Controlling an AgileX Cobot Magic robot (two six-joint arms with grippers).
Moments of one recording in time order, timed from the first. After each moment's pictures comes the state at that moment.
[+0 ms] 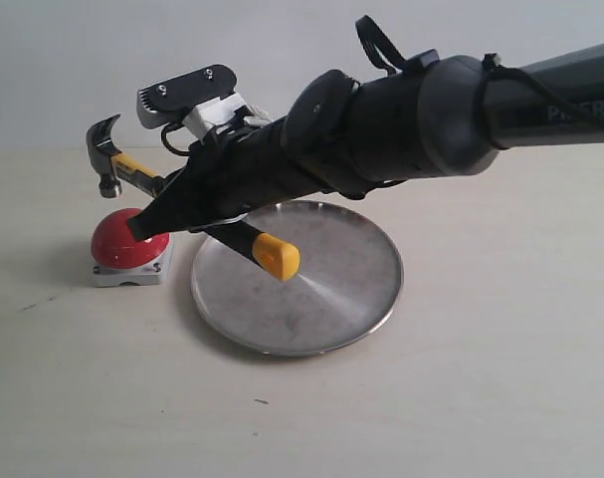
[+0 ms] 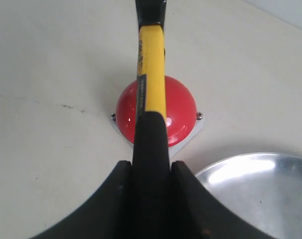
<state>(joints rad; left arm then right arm) 0.30 0.32 -0.15 1.02 -0.38 -1.12 0.75 1.99 -1.38 0.92 0.20 -0.88</state>
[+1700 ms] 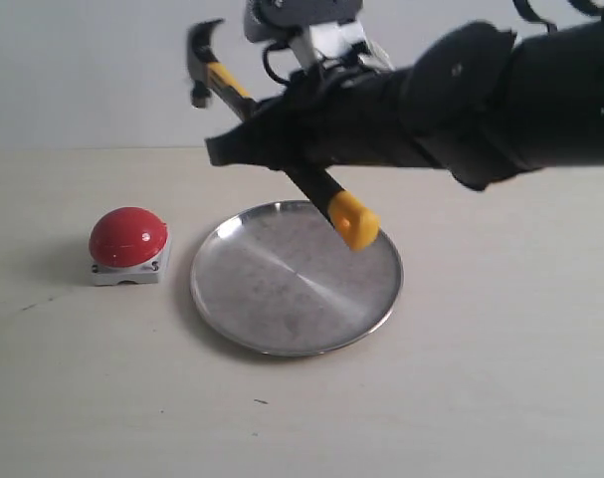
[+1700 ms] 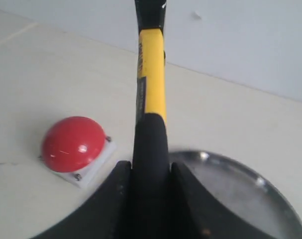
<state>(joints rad) 0.30 0.32 -0.13 1.02 -0.33 -1.15 0.70 1.70 -1.10 0.92 -0.07 -0.76</state>
